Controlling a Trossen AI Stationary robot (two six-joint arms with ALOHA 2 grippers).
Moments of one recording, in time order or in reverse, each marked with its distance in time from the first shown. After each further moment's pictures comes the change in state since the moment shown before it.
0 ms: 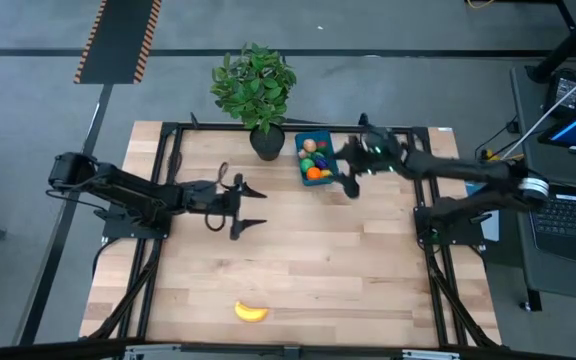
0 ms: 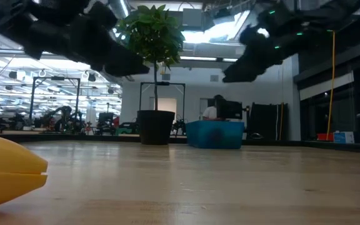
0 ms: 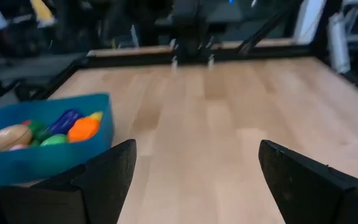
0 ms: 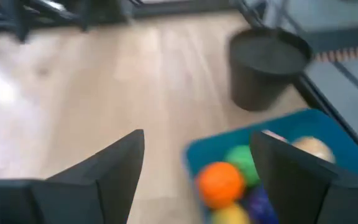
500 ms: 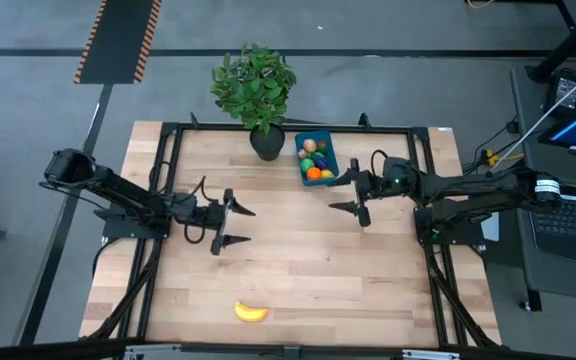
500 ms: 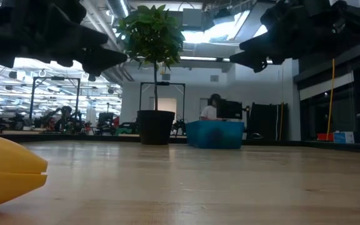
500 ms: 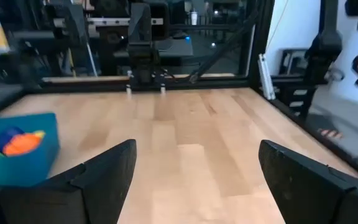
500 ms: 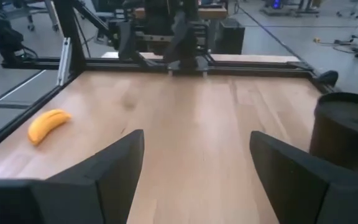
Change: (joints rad) left arm -0.169 -0.074 -0.210 0.302 0.000 -0.061; right arm 0.259 -0.177 -0.288 0.411 0.006 0.079
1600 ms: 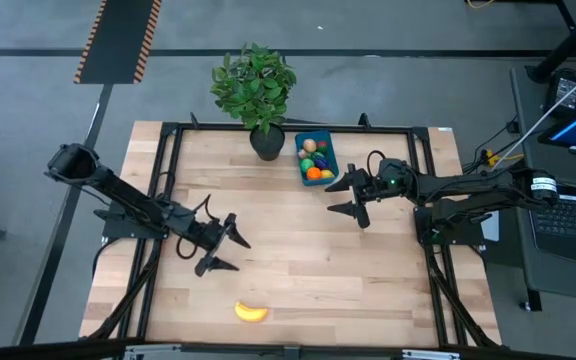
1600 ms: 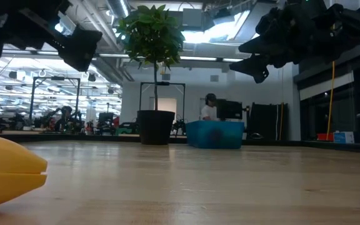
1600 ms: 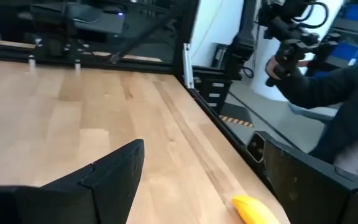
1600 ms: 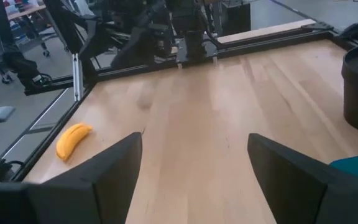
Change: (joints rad) left arm -0.202 0.001 0.054 -0.089 0.103 -0.226; right arm 0.009 0.044 -0.001 0.001 -0.032 0.211
